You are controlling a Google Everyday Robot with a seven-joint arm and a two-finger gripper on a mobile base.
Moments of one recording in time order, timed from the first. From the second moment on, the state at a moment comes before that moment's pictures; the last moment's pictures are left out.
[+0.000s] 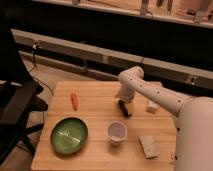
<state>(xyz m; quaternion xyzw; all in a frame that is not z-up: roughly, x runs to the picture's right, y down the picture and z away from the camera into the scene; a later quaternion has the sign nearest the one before) 0.132 0.115 0.898 -0.31 -0.12 -0.27 0.90</state>
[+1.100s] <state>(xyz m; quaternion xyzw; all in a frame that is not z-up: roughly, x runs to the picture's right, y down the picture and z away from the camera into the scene) 0.158 0.123 0.896 -0.30 -0.09 -0.38 0.87</state>
